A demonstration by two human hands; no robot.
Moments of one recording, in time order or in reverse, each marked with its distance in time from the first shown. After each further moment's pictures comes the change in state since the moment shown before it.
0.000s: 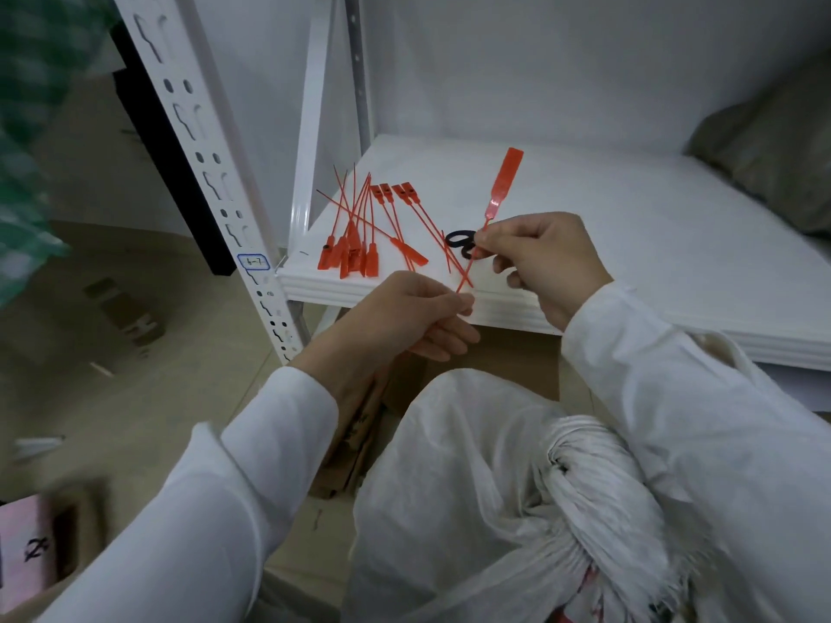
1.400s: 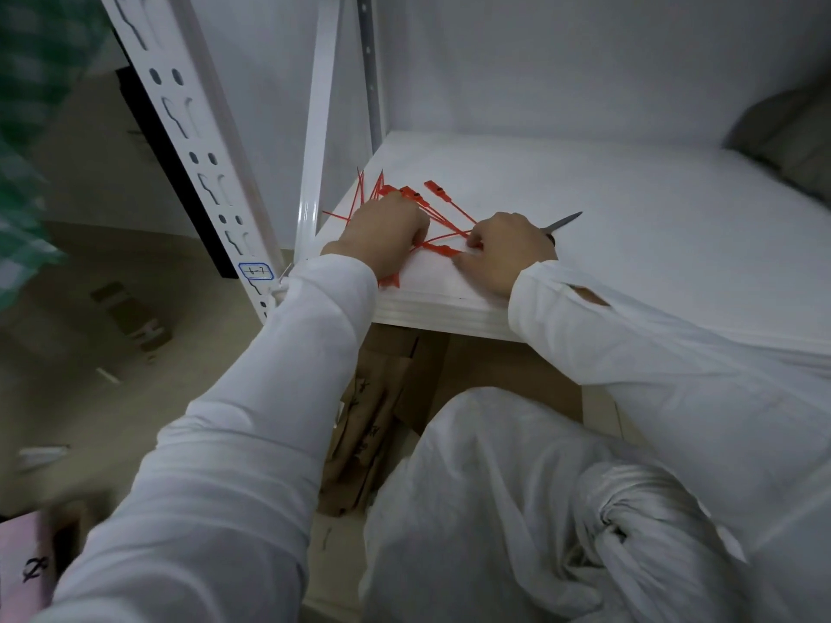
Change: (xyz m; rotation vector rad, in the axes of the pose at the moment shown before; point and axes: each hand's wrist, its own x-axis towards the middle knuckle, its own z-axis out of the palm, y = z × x) left_hand 0.146 -0.023 -0.085 1.222 0.430 0.350; right_hand 0.098 0.042 0.051 -1.078 -0.105 -0.246
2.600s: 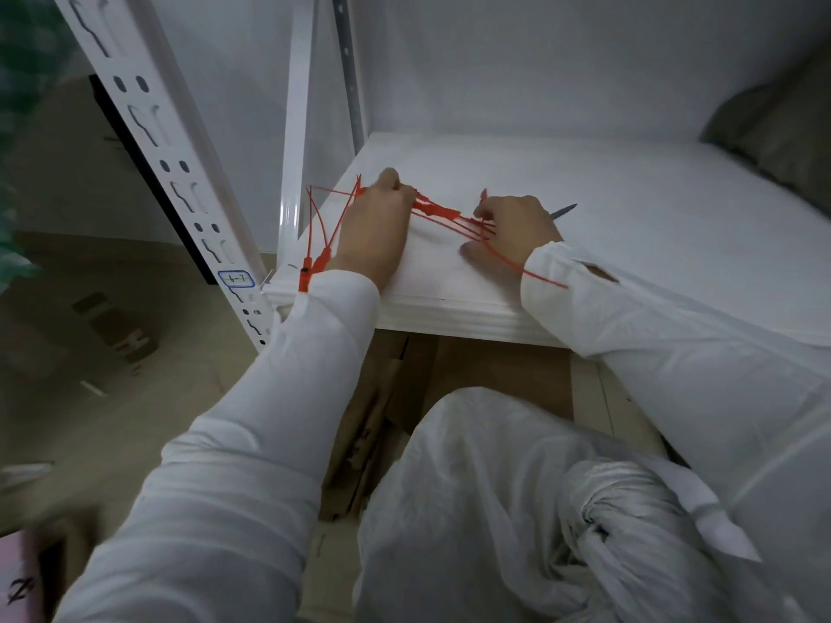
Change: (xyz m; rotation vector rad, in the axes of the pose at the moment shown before) left_hand 0.002 0.026 -0.004 -0.054 0.246 -0.072; right_hand 0.014 0.031 -0.016 0.139 -0.019 0.036
